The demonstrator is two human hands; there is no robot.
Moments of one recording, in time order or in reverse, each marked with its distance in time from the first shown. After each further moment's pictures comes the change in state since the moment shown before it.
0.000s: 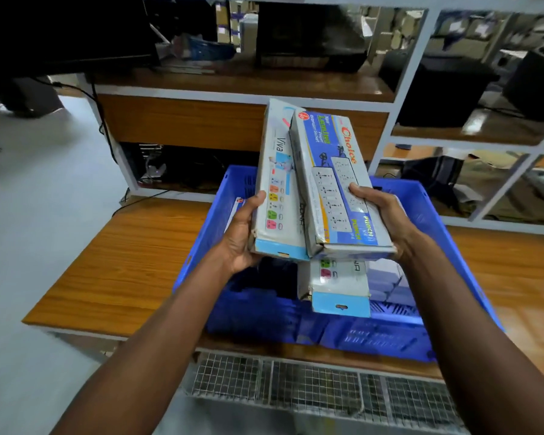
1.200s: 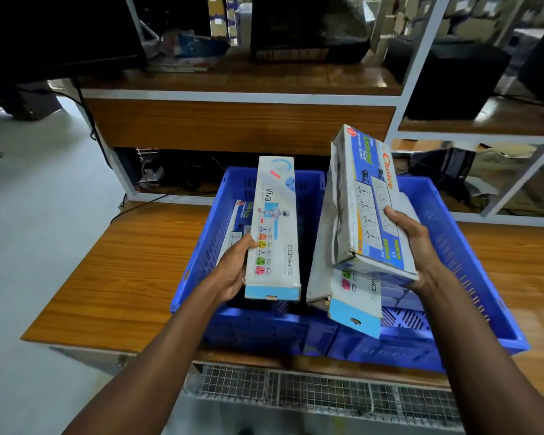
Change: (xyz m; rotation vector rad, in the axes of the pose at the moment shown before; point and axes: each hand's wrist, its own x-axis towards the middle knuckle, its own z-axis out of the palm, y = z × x) left_hand 0.019 -0.028 -0.058 0.271 0.247 -0.156; right_hand 0.011 0.033 -0.046 0.342 0.040 -0.039
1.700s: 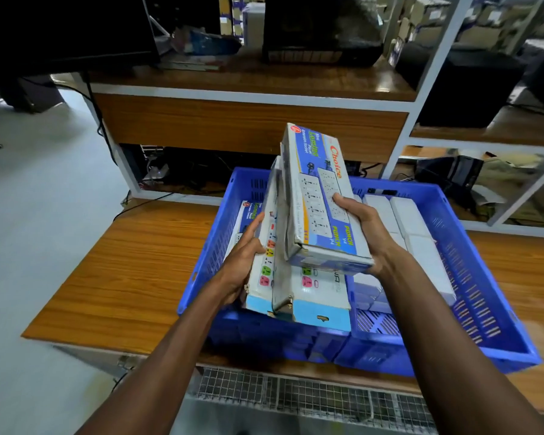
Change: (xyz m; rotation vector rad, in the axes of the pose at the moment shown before) left_hand 0.004 0.004 -0.015 0.128 -0.072 0.281; right_hand 0.034 0.024 0.088 -0.162 -0.073 0.169
